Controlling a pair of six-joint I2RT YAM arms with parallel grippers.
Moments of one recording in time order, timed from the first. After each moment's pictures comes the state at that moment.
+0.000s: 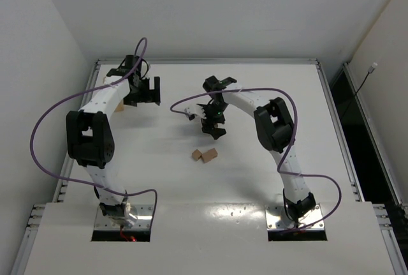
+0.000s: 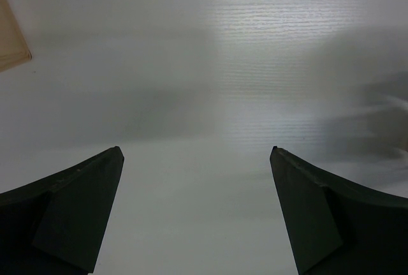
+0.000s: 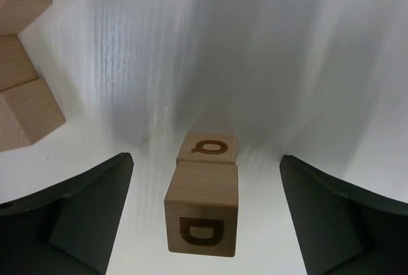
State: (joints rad) left arm -0.08 1.83 1.53 -0.75 0.03 -0.15; right arm 0.56 2.34 1.87 -1.00 -0.41 -1.18
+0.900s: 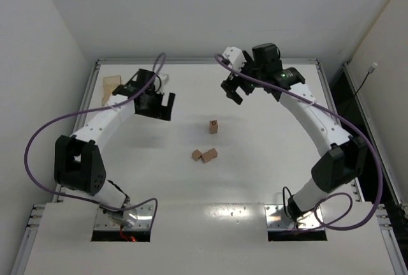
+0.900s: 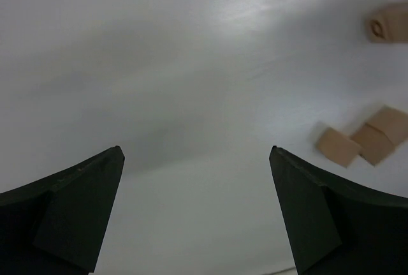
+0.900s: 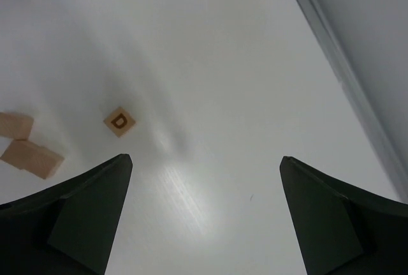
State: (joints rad) left arm -0.20 1.58 1.31 -0.72 0.04 -0.07; right arm 0.41 1.63 1.59 -0.61 -0.31 -0.62
